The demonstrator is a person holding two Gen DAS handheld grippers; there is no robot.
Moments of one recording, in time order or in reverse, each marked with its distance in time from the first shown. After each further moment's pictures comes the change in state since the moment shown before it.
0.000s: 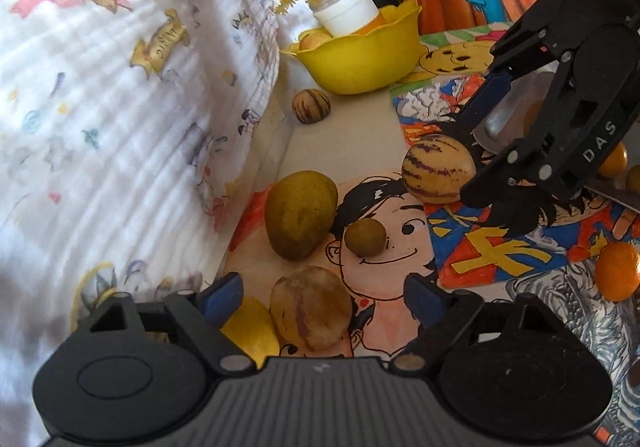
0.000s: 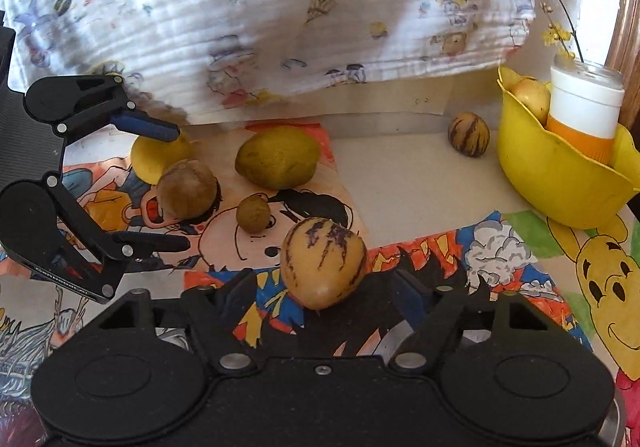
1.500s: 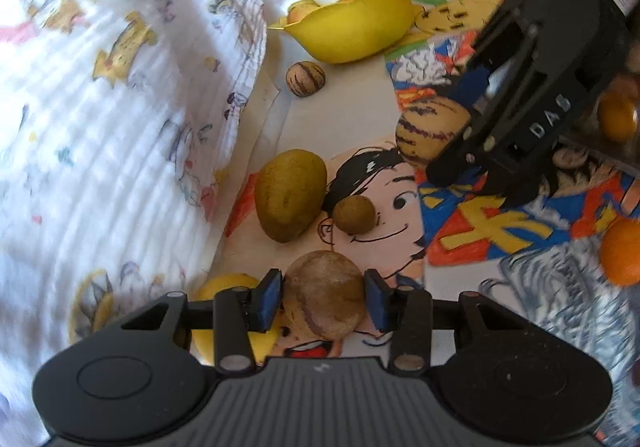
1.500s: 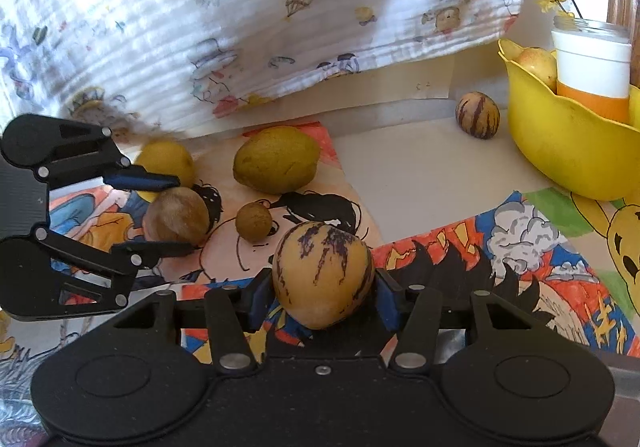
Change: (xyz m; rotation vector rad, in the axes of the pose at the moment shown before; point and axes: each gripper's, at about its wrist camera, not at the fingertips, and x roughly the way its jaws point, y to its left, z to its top) left arm 0.005 -0.028 0.006 0.040 0.107 0.072; right arm 0.014 -0.011 -0.006 0.102 -0.035 0.082
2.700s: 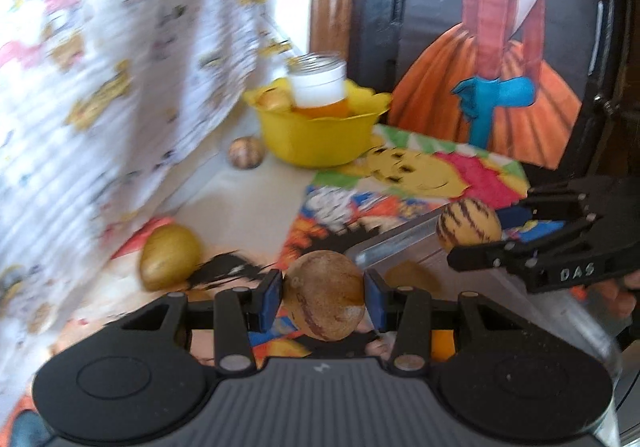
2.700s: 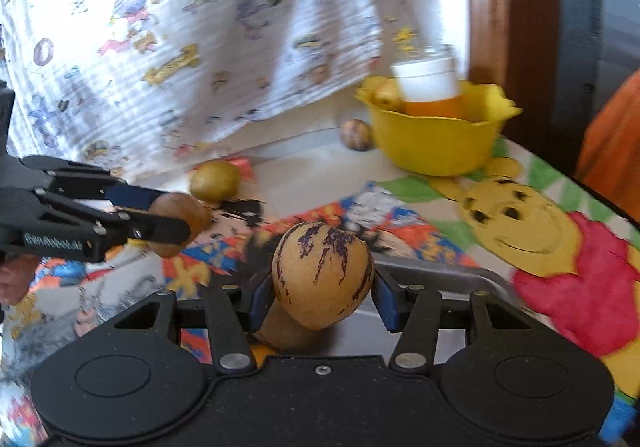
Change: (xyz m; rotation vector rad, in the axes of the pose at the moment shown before) left arm -0.053 -0.021 0.062 -0.476 -0.184 -0.298; right arm -0.143 -0.054 -0.064 0.107 -0.140 -0.134
